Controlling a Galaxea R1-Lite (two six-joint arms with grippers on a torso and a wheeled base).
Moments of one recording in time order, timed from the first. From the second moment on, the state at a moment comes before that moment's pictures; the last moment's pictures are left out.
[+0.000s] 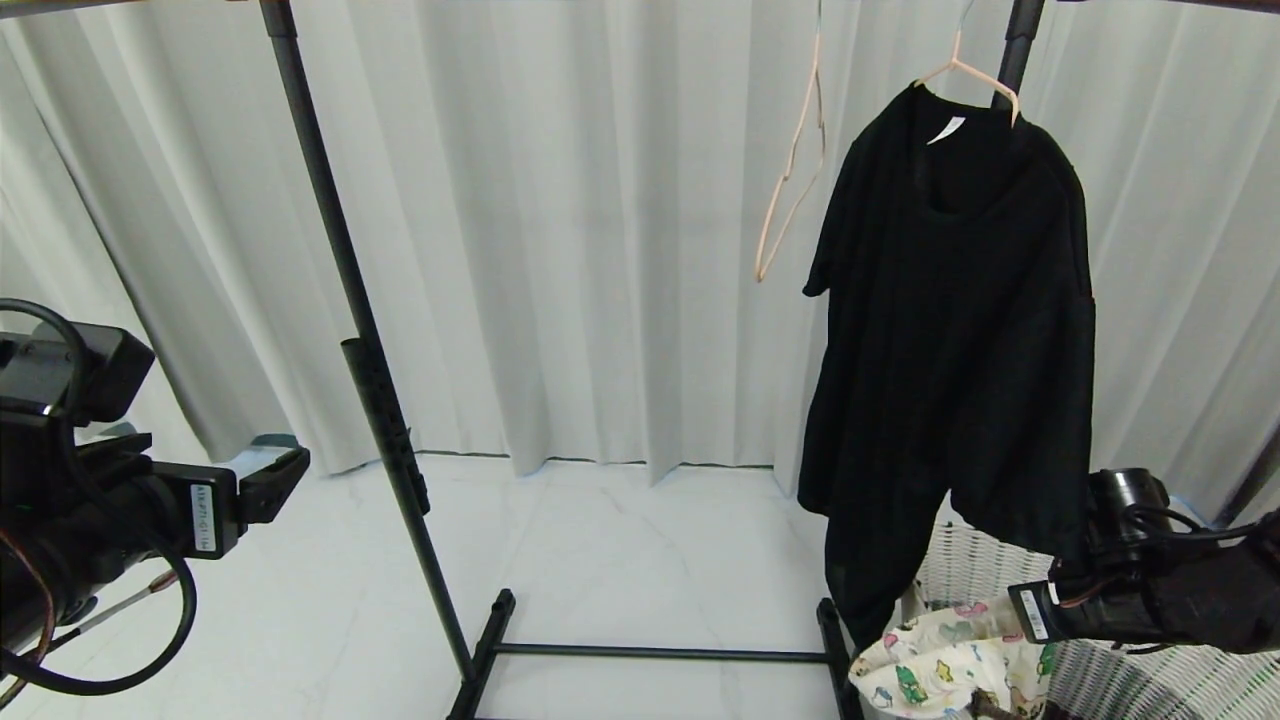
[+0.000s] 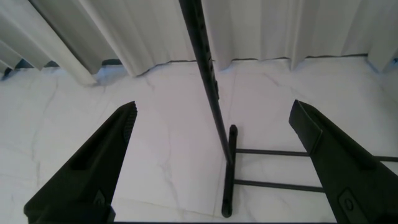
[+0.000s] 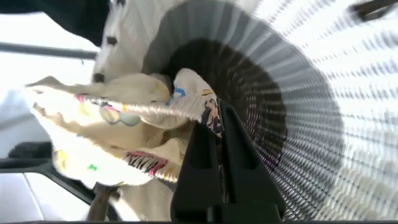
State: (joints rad) left arm -0.08 1.19 -0.50 -0.38 0.21 0.20; right arm 0.11 1.95 -0.55 -0.47 -0.12 -0.02
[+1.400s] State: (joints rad) left arm -0.44 1.20 -0.46 -0.52 -0.04 0.07; right arm 0.57 1.26 -1.17 0.32 -0.23 -0.03
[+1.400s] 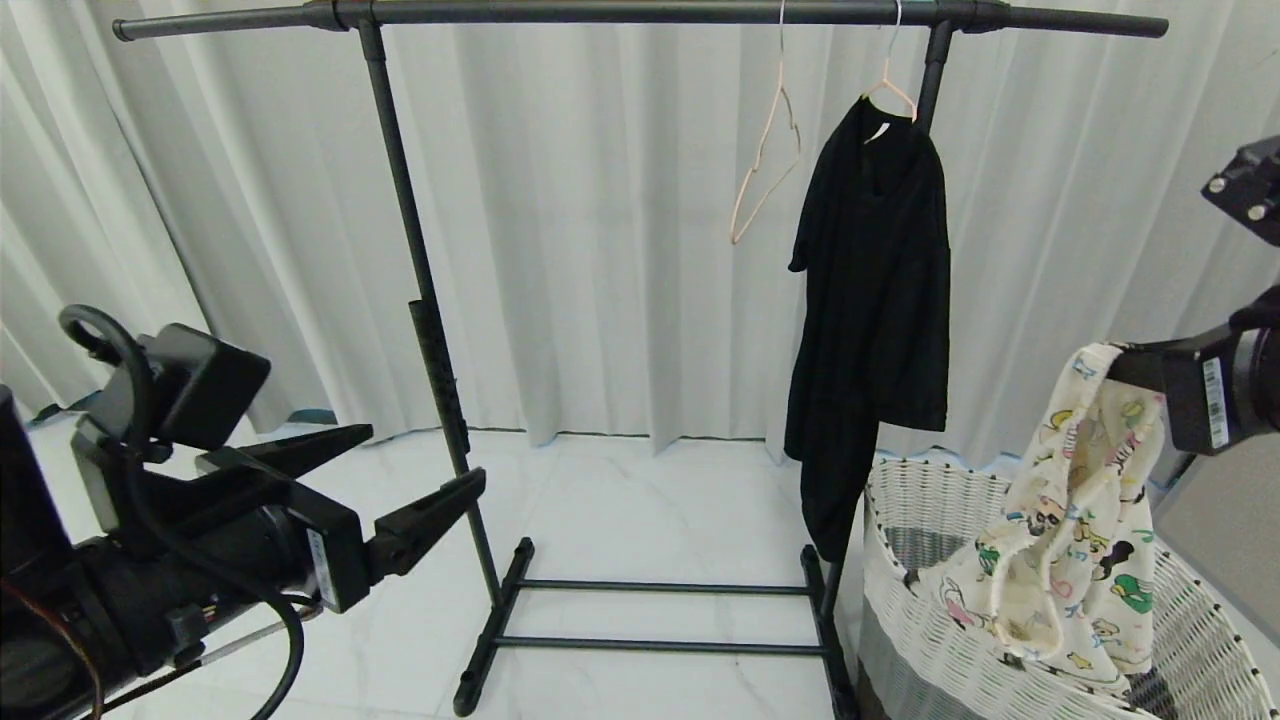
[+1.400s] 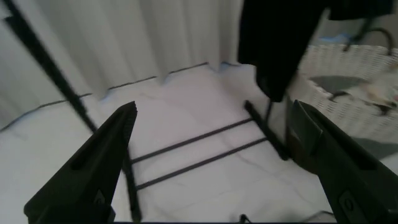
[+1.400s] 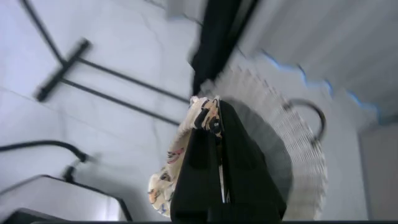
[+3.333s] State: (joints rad) left arm -0.83 1.87 -0.68 -0.75 0.03 -0.17; right arm 0.95 1.61 -1.53 0.25 -0.23 -0.02
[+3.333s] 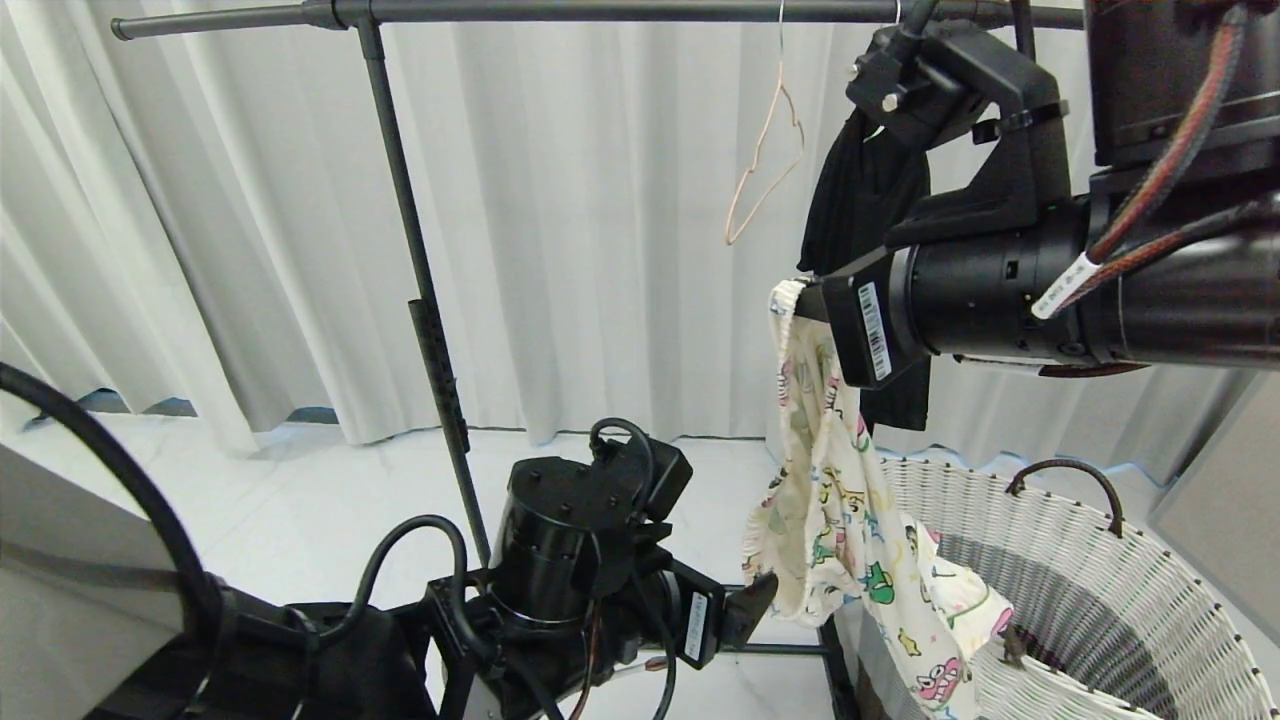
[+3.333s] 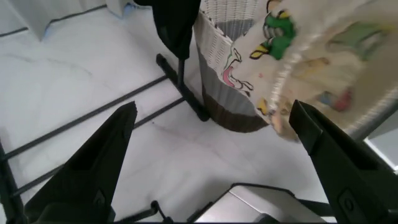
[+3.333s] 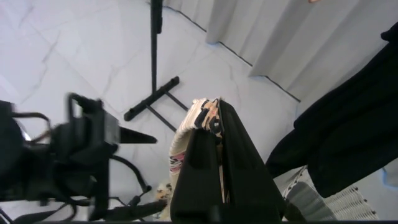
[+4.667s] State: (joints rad) left arm -0.56 1.38 -0.59 -0.30 0.02 0.18; right arm 0.95 1.45 -1.29 0.29 -0.24 0.04
